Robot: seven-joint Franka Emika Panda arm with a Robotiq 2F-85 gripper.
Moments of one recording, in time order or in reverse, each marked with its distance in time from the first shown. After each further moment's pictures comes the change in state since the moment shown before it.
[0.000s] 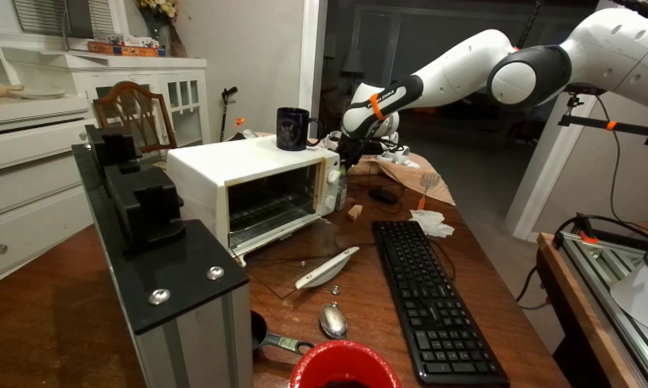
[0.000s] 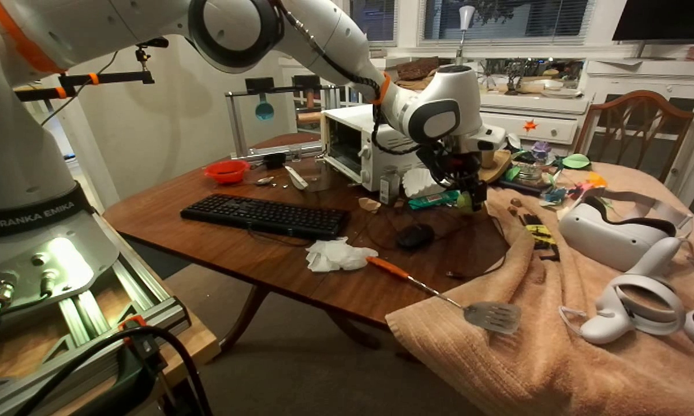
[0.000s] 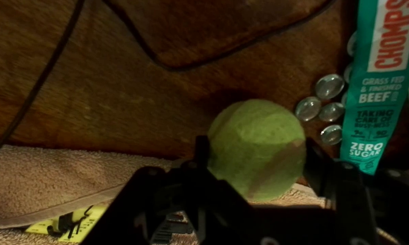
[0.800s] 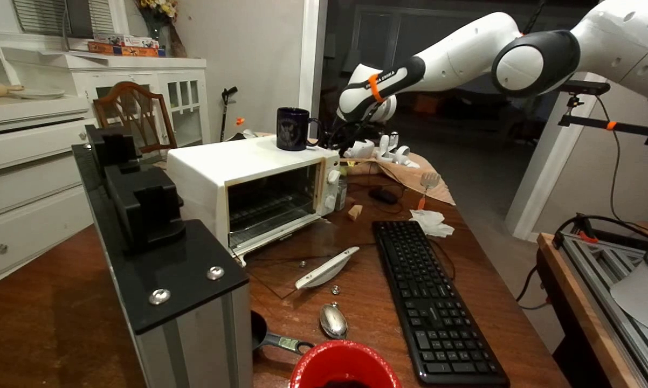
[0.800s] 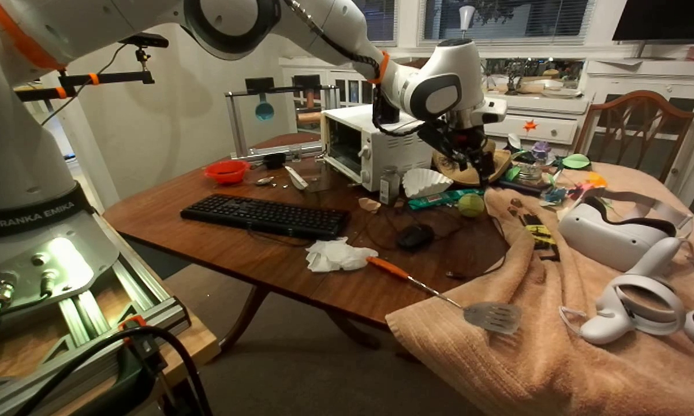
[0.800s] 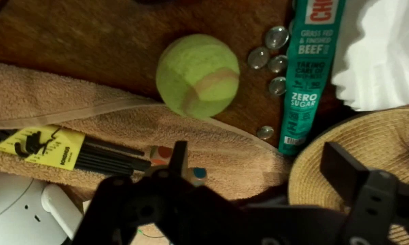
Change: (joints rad) arm 0.011 -0.071 0.024 0.003 -0.004 -0.022 -0.109
